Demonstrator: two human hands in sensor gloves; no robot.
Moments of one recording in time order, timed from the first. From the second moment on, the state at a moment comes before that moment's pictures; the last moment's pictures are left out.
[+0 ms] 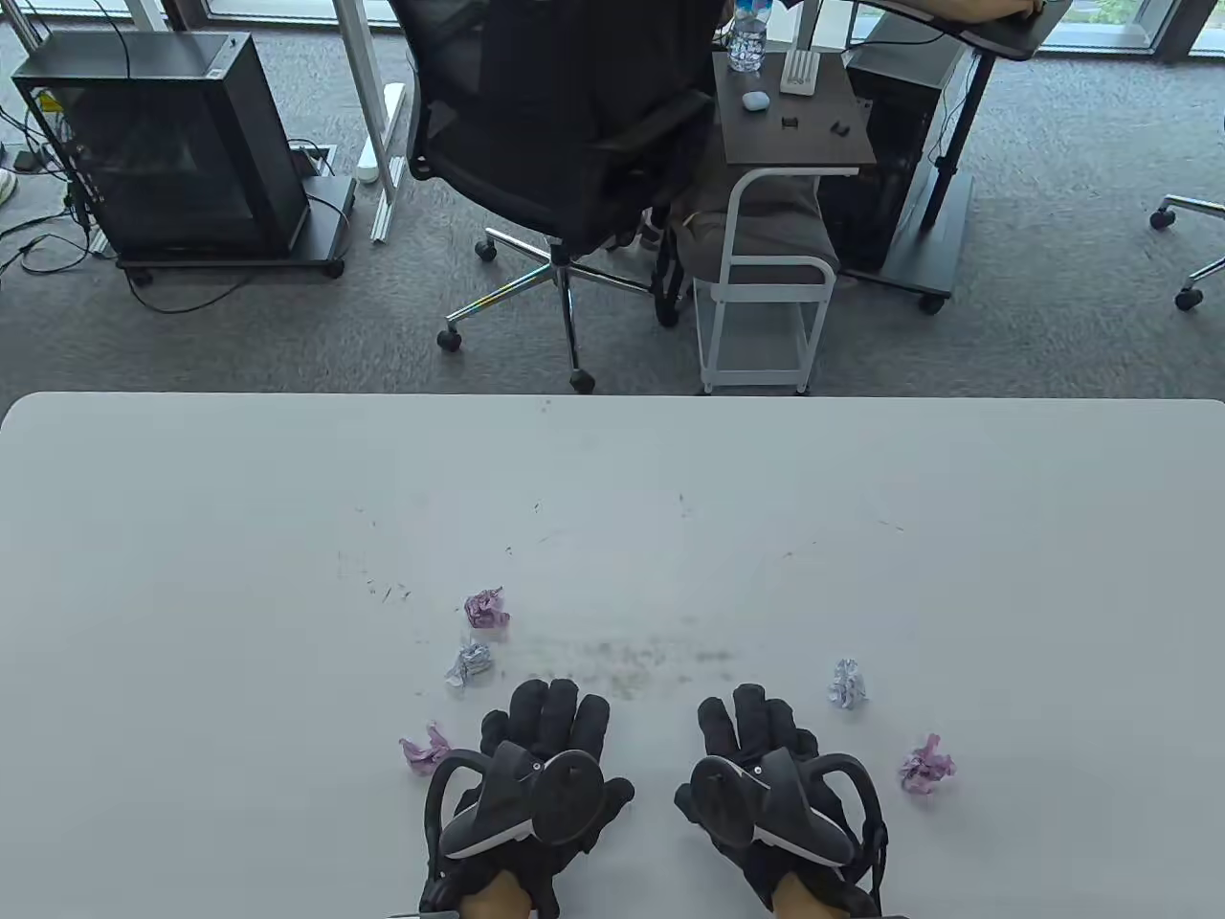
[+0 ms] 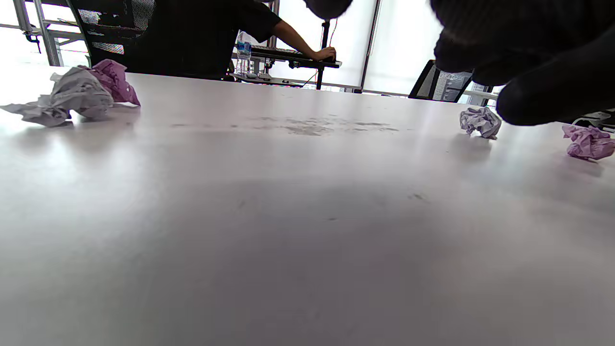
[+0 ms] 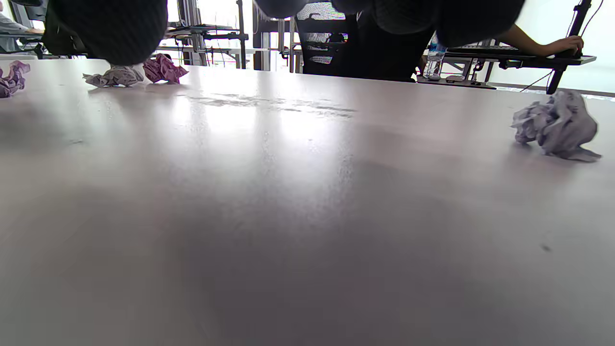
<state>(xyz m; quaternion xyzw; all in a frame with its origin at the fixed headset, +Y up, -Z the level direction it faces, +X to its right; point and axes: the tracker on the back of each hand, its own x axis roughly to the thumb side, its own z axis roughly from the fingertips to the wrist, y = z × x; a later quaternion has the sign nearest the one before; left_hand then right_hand) -0.105 -0.737 -0.233 -0.09 -0.23 0.05 0.97 0.101 -0.746 -0.230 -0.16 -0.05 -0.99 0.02</state>
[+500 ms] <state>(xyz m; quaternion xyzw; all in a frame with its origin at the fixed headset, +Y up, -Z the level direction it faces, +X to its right) -0.111 -0.735 -0.235 -0.11 -0.24 0.10 0.96 0.098 -0.740 -0.229 -0.16 -0.02 -0.99 0.06</state>
